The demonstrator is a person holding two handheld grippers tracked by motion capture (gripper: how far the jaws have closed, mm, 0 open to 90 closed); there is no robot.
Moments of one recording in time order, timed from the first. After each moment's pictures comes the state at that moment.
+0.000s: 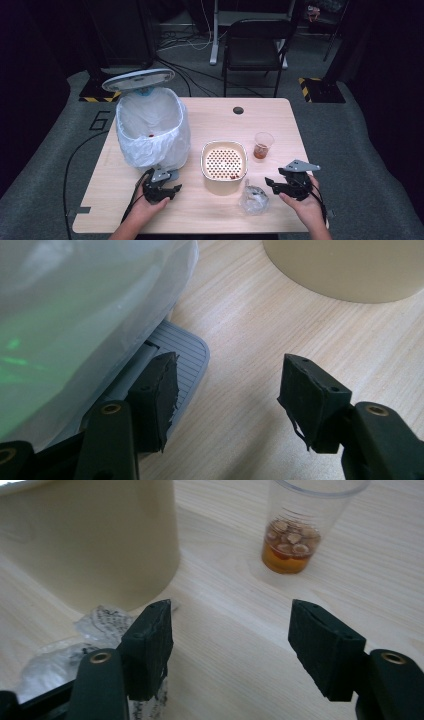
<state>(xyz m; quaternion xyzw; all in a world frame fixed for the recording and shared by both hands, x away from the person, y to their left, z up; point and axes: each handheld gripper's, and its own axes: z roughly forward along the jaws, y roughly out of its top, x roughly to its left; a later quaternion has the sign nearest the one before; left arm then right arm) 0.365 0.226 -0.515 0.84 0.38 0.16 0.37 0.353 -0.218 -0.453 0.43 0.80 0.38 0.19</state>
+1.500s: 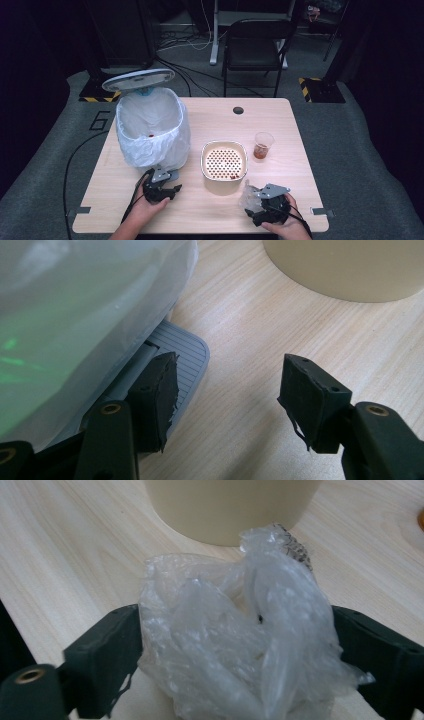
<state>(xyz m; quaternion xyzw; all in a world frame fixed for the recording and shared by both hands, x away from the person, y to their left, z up) 0.365 0.225 -0.516 0.83 0.38 0.16 0.37 0.313 -0.165 -0.499 0.33 0.87 0.34 0.15</state>
